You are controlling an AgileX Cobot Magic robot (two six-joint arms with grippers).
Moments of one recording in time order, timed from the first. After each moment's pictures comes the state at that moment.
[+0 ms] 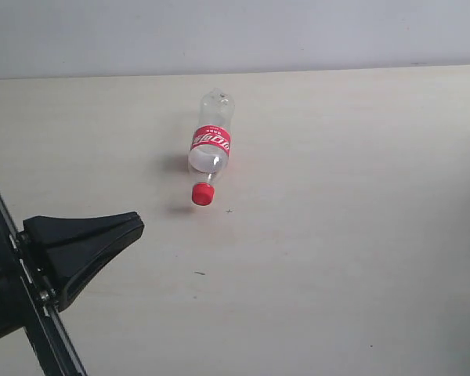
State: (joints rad) left arm -0.94 0.98 -0.16 -0.29 -0.55 0.47; right arm 0.50 0.00 -0.23 -0.10 0.52 0.00
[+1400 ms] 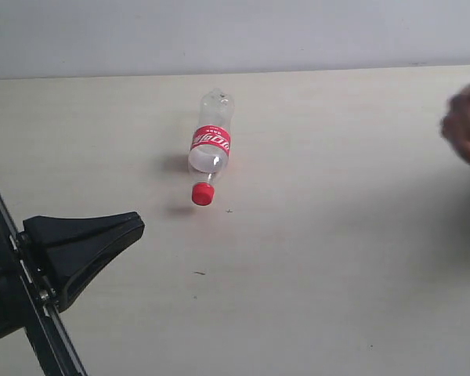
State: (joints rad) left arm -0.94 0.98 -0.16 -0.29 -0.55 0.45; right arm 0.50 0.00 -0.23 -0.10 0.52 0.00
